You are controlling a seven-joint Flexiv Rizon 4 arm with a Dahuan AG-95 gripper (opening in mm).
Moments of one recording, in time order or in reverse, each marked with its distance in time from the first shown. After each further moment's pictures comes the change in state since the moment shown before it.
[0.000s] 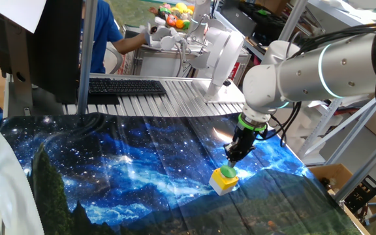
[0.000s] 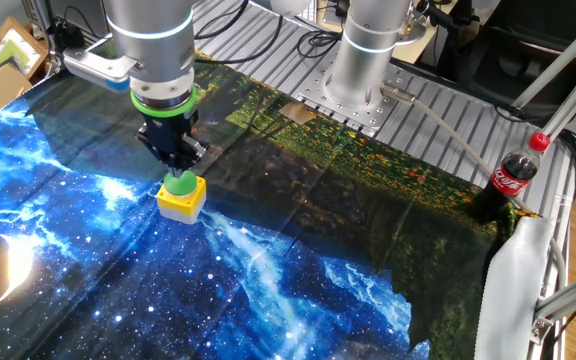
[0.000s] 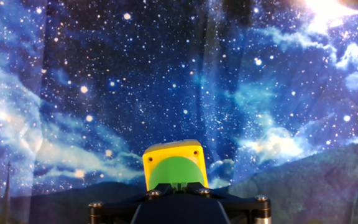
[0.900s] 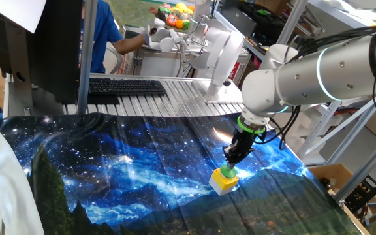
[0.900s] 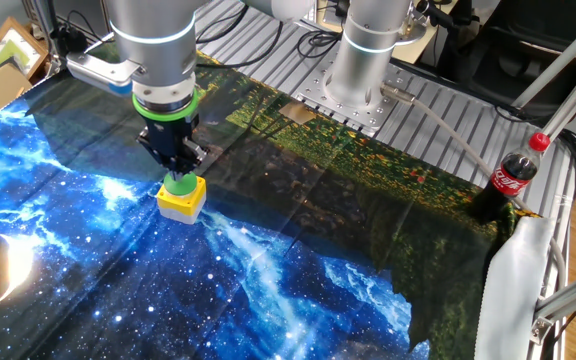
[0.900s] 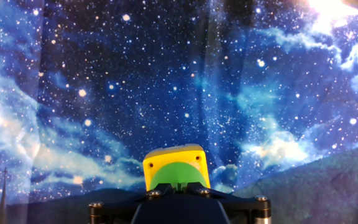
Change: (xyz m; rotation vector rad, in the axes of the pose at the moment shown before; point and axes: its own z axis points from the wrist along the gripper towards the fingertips) arm -0.001 0.001 0.006 0.000 -0.006 0.004
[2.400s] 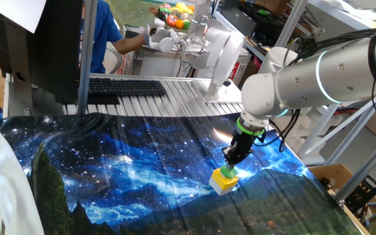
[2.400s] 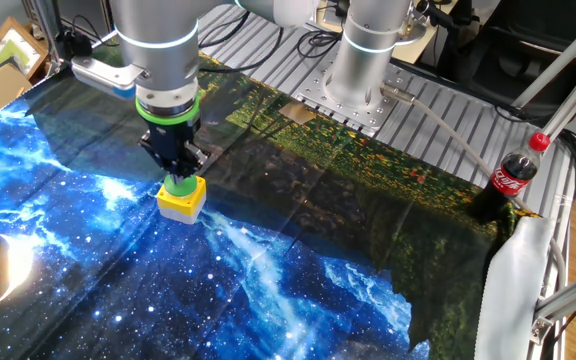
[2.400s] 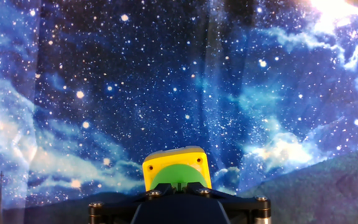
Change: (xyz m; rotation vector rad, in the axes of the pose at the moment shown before) arm -0.001 0.001 -0.003 0.002 0.006 0.014
